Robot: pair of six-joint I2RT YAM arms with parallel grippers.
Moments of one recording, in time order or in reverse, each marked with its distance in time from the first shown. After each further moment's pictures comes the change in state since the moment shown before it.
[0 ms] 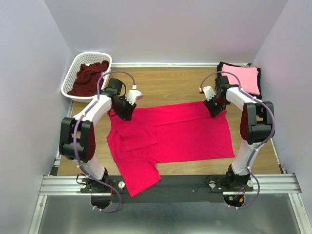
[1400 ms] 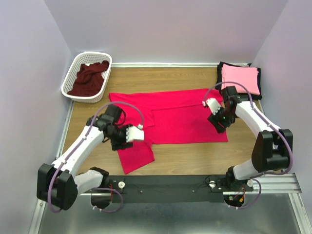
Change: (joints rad) left arm -0.081 -0.477 -0.321 -0.238 -0.029 0.549; right arm 0.027 -0.395 -0.227 -0.183 0.036 -0.112
